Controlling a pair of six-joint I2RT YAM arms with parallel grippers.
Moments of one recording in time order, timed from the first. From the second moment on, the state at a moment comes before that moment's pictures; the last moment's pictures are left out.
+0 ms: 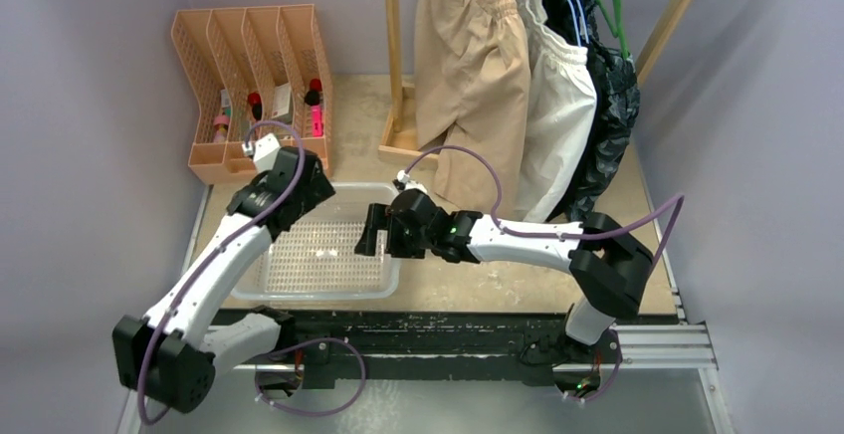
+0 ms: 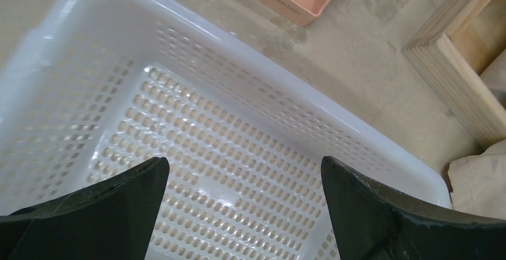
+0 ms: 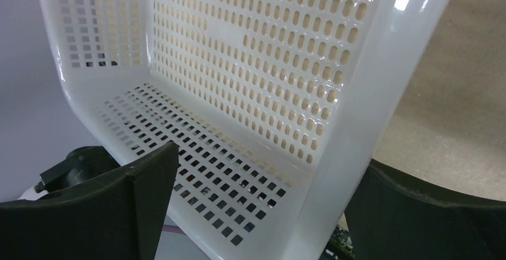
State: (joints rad) left arm -0.35 1.03 0.94 -0.80 -0.50 -0.82; right arm 1.07 1.66 1.05 -0.12 0.03 1.03
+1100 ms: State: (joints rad) left arm -0.13 1.63 1.16 -0.32 -0.33 -0.64; right arm 0.97 1.74 1.25 -0.08 -0.17 0.82
